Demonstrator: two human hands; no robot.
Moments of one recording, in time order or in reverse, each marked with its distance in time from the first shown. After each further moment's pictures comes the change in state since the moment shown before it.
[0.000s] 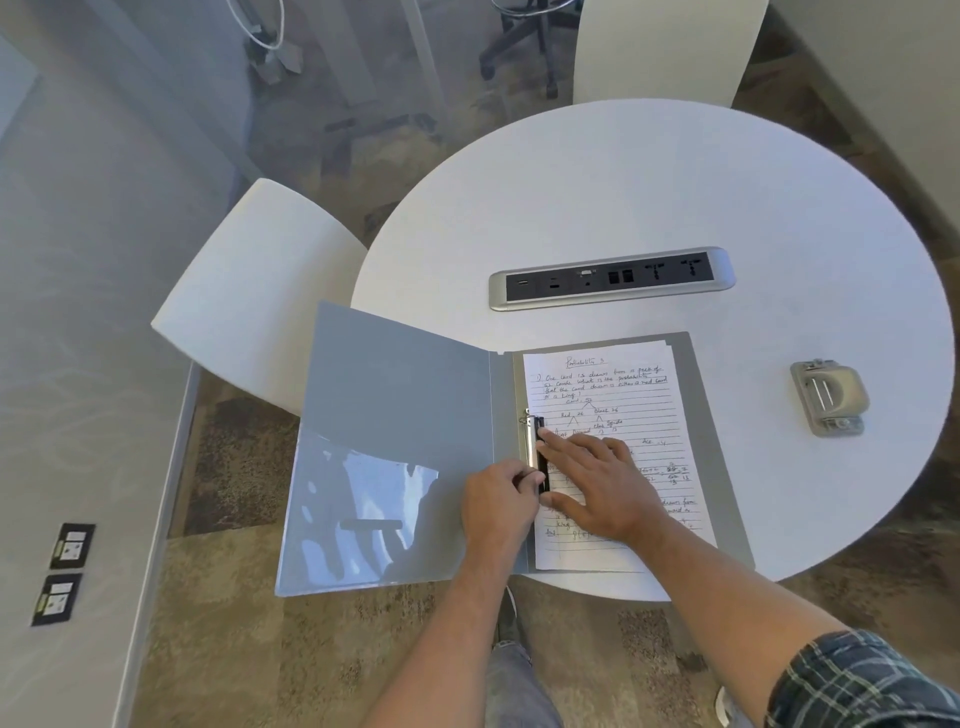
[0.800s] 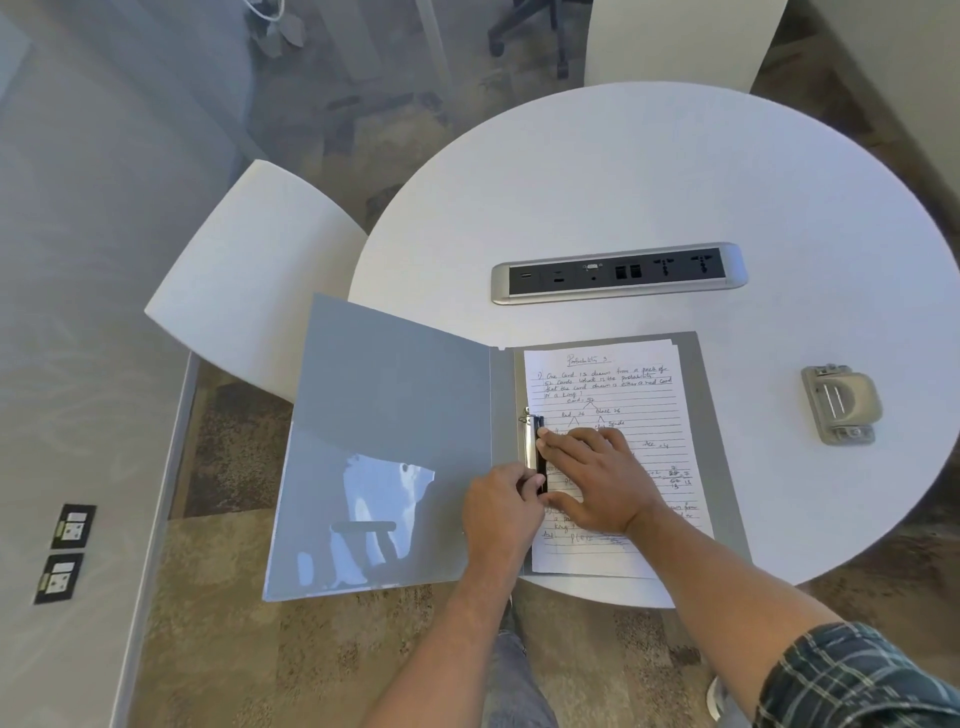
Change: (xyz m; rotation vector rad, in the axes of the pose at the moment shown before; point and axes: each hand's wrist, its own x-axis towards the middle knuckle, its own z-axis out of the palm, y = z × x) left_hand -0.003 0.002 0.010 0.072 0.048 0.010; right_hand 0.014 0.015 0.005 -0.091 0.164 -0.172
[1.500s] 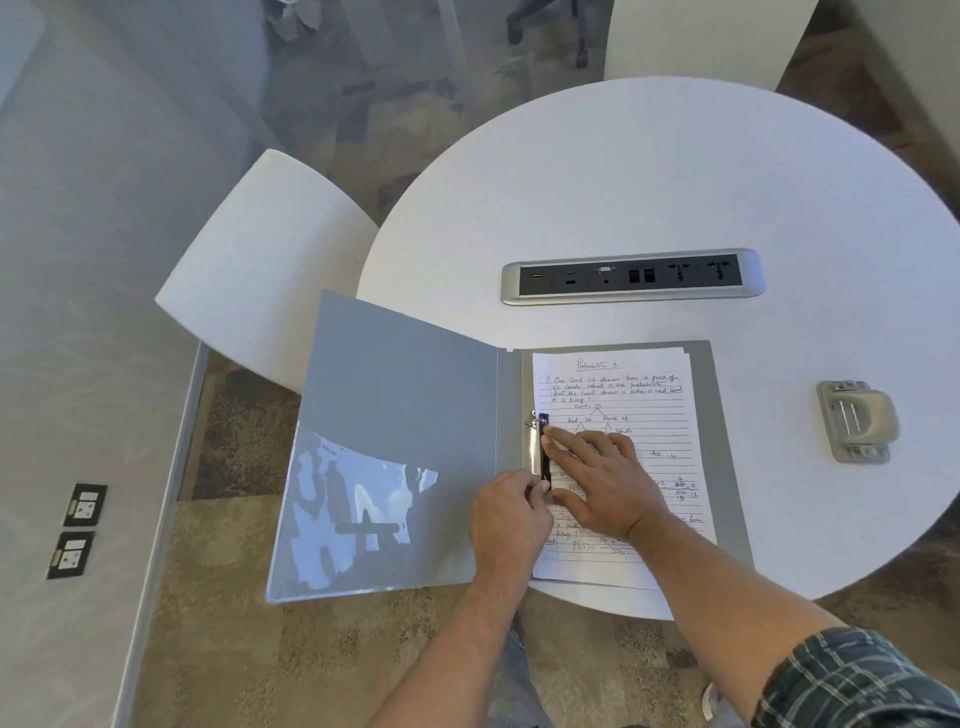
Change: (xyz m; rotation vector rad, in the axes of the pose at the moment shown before) left_hand -0.006 0.005 0.006 -0.006 0.053 -0.005; right_hand 0.005 0.003 -0.001 0.003 -0.102 0.059
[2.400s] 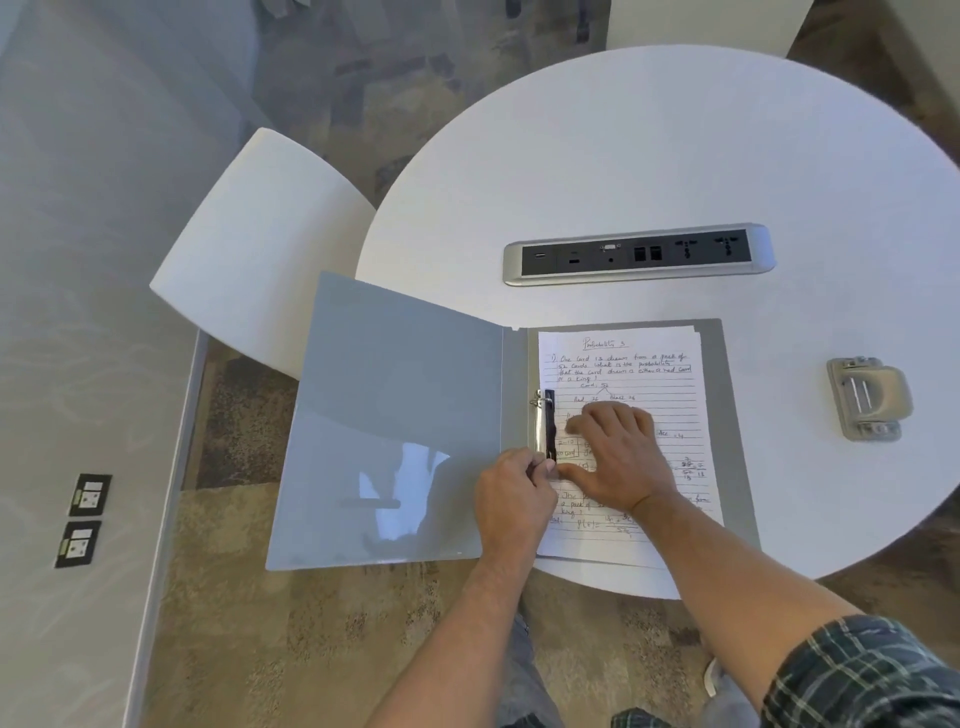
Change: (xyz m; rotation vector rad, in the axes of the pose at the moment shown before) left_hand 0.003 -0.001 0.001 -0.050 0.008 -0.025; right_hand 0.003 0.001 -0.003 0.034 0.077 0.177
